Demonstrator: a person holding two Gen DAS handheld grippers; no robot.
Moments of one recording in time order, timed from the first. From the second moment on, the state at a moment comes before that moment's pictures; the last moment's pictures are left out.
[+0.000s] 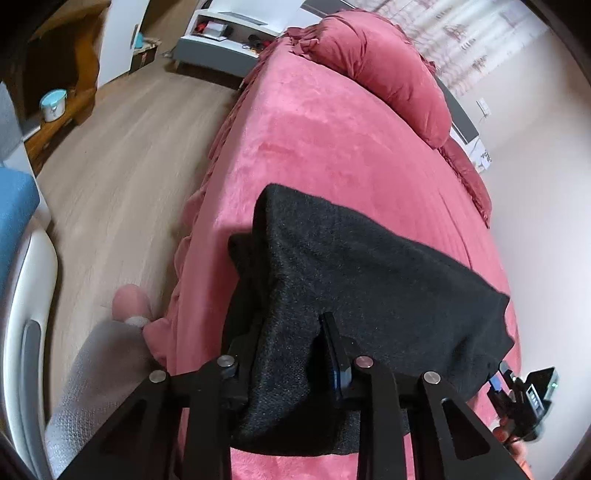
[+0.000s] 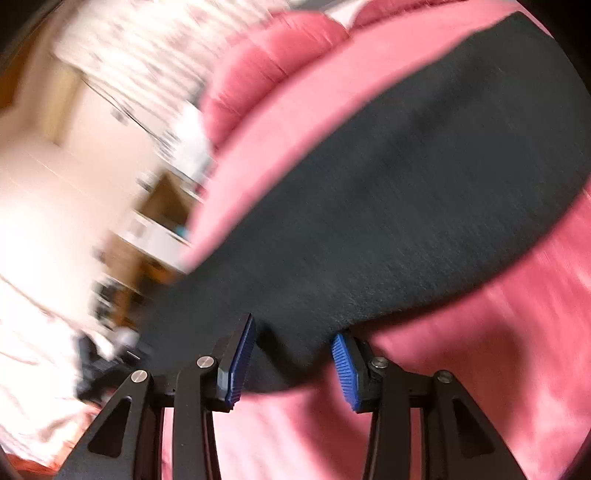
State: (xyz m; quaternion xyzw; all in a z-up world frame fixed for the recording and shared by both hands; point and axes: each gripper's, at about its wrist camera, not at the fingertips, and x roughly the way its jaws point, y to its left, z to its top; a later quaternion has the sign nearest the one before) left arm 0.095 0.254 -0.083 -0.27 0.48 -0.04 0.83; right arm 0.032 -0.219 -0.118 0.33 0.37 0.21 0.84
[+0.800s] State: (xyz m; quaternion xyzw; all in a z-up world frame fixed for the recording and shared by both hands) left arm 0.096 0.250 -0.072 -0.29 0.51 -0.04 0.81; right arm 0.063 -0.087 -0.121 0.05 0.43 0.36 0.83
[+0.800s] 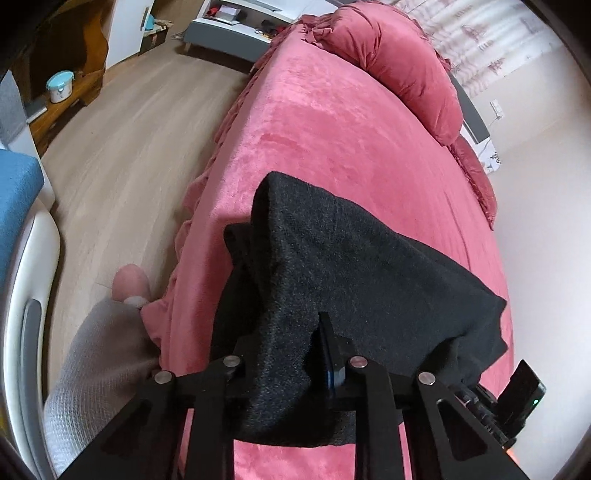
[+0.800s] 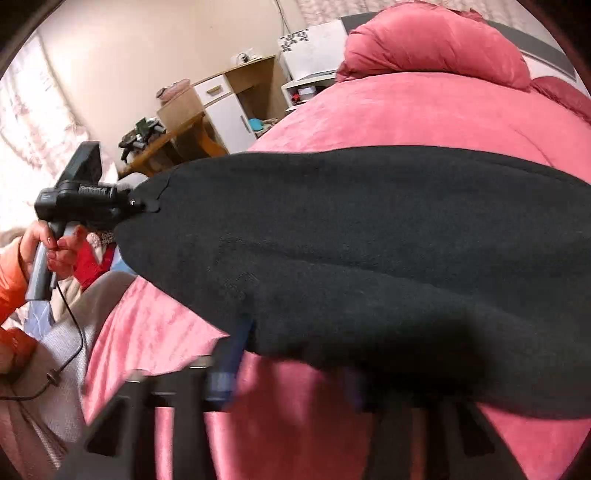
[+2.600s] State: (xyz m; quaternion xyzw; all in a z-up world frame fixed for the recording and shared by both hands) left arm 0.180 0.110 -0.064 0.06 0.45 -0.17 0.88; right arm 0.288 -0.247 -0.082 0.33 0.53 -0.01 0.79
